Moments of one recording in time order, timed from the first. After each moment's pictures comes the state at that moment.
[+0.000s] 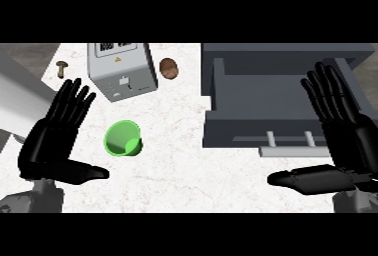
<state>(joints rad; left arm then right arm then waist) -0.11 0.15 0.11 -1.66 0.31 -0.23 -0.02 -0.14 -0.15 -0.01 -1.94 -0.07 0.10 0.10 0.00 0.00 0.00</state>
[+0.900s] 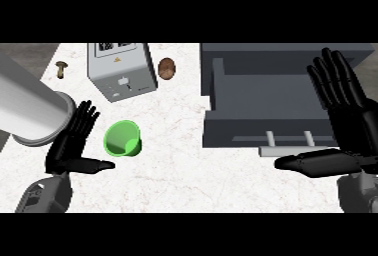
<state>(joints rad) -0.23 0.21 0.20 -0.98 0.14 -0.31 -0.41 -0.23 -0.17 -0.07 -1.86 -0.09 0.15 0.07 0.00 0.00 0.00</state>
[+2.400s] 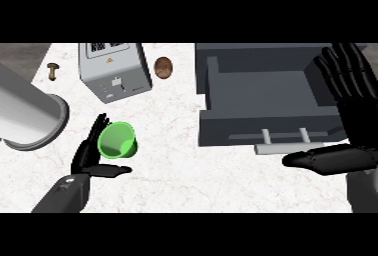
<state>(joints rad) -0.53 0.22 0.25 -0.16 -0.04 -0.23 -0.97 -0.28 -0.19 -0.11 -1.89 -0.13 0.17 0.14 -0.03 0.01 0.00</state>
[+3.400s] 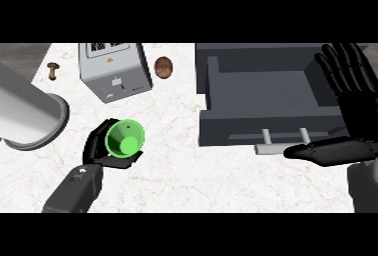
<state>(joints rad) -0.56 0.16 0.27 -0.24 -0.04 -0.13 -1.07 -0.31 -0.21 -0.13 -1.83 -0.12 0.18 0.12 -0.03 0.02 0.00</state>
